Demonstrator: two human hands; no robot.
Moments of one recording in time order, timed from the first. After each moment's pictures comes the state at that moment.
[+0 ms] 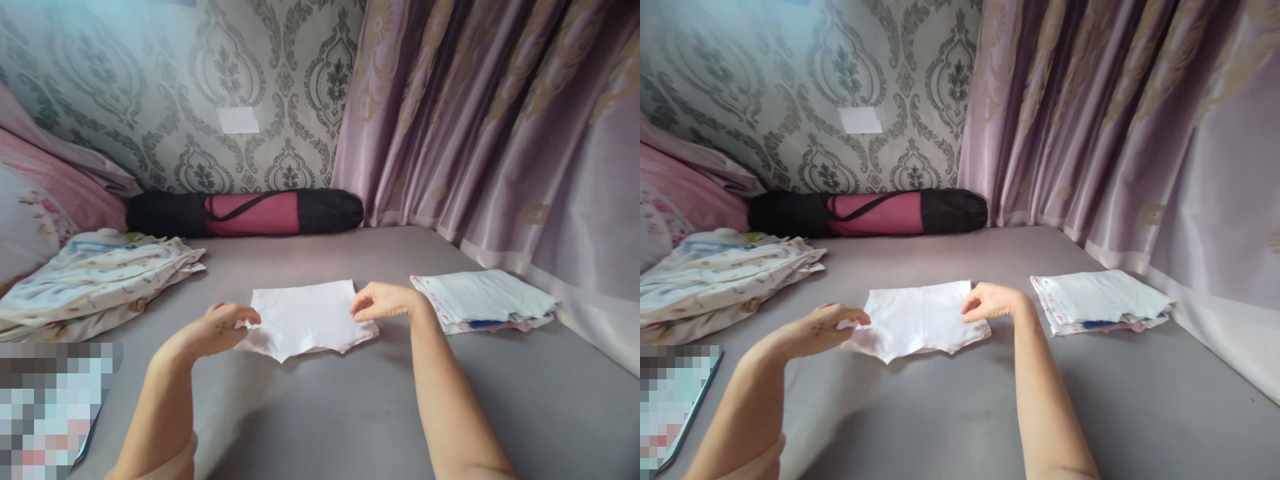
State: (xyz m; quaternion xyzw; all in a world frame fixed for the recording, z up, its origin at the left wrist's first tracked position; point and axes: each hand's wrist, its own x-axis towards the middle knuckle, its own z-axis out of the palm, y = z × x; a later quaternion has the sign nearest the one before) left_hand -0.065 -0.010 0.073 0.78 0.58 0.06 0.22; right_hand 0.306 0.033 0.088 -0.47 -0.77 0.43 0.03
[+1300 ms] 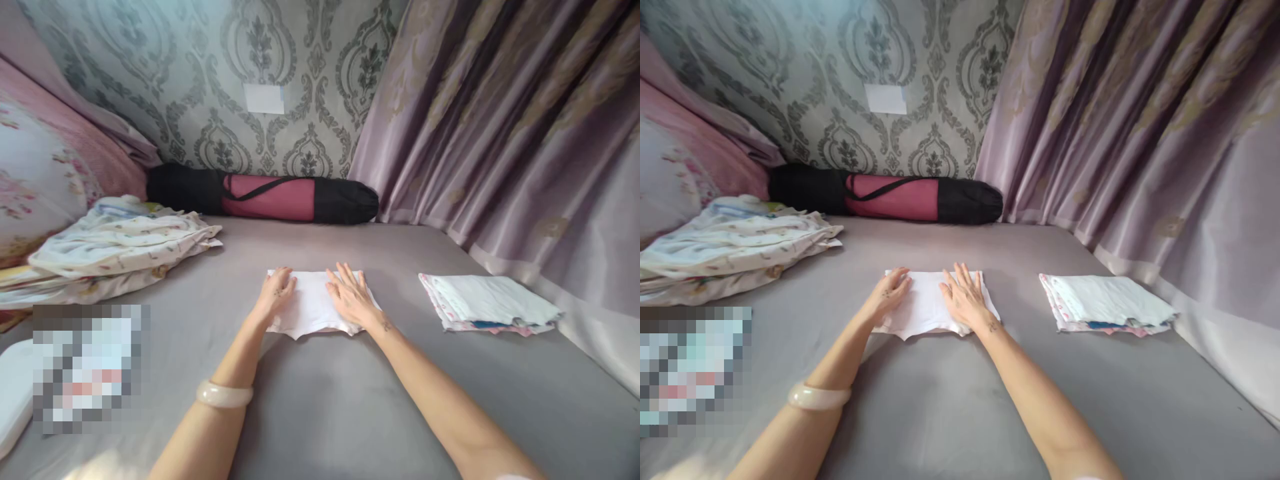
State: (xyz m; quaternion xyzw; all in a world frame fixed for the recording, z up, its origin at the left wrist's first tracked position) left_hand -0.002 0.027 0.001 0.69 0.64 0.27 0.21; right_hand 0.216 0.021 0.015 -0.58 -0.81 0.08 0.07
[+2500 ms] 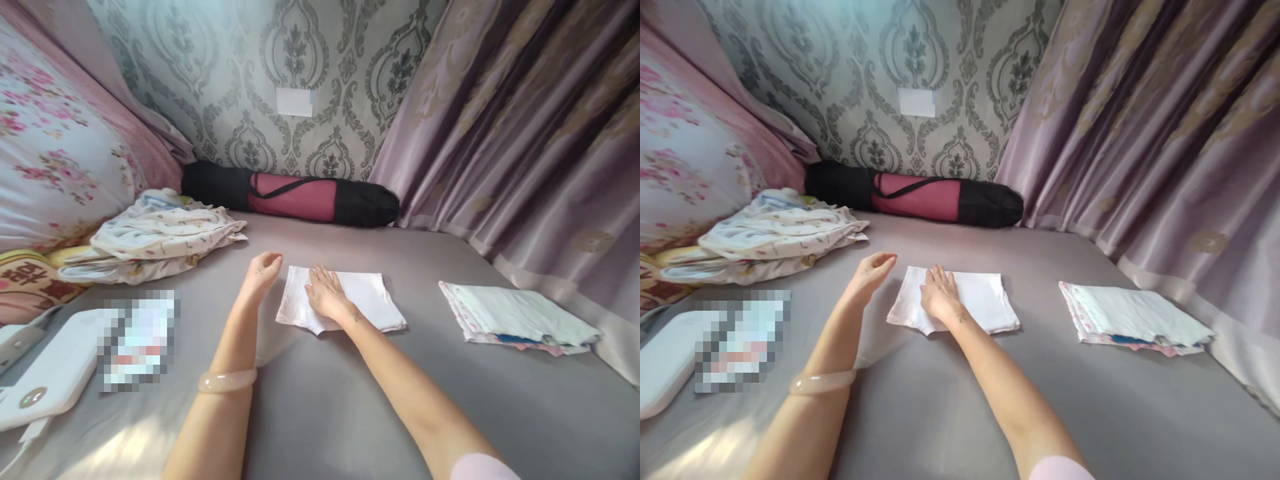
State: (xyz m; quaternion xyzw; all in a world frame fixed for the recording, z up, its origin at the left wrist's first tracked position) left_hand -0.066 0.021 0.040 0.46 0.63 0.52 0.34; right_hand 0.109 0.024 0.024 -0.53 -0.84 0.13 0.03
